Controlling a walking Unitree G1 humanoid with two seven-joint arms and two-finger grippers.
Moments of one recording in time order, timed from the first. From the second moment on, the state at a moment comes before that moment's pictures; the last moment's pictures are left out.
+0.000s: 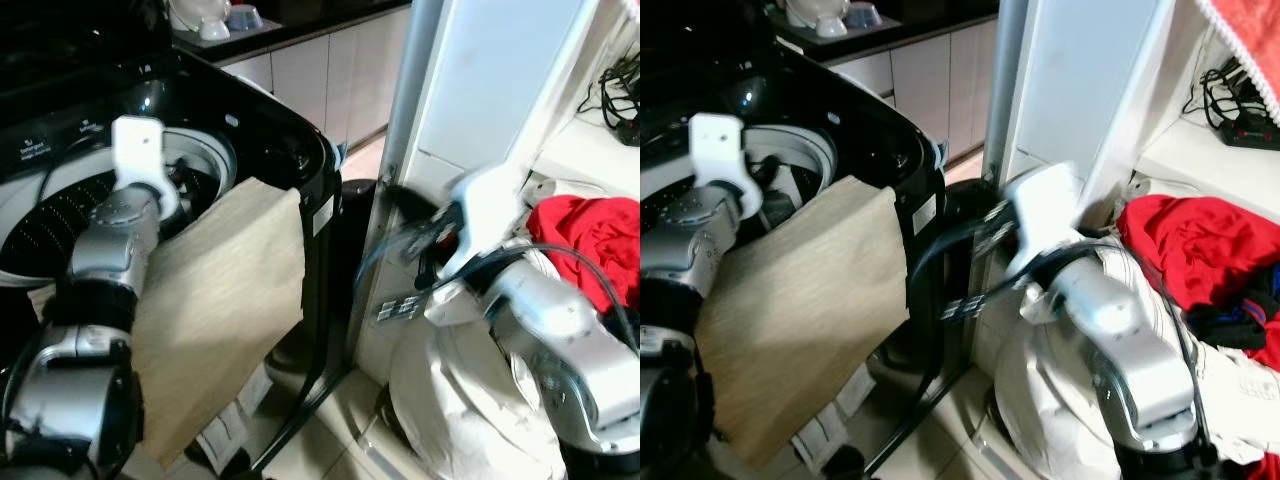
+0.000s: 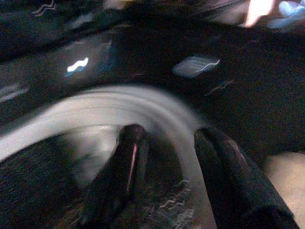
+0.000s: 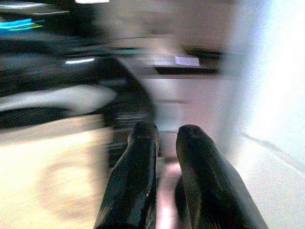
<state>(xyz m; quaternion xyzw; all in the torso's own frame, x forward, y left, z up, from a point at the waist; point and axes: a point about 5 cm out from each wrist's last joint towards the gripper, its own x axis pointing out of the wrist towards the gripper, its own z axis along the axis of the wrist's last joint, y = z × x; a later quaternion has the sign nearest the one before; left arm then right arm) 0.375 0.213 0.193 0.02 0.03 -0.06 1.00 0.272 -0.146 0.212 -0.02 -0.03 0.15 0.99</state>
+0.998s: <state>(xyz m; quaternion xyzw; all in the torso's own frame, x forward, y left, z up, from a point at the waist) 0.263 0.071 0.222 -0.03 -0.06 -0.59 0.80 0.246 -0.323 0.176 0.00 0.12 -0.33 0.94</state>
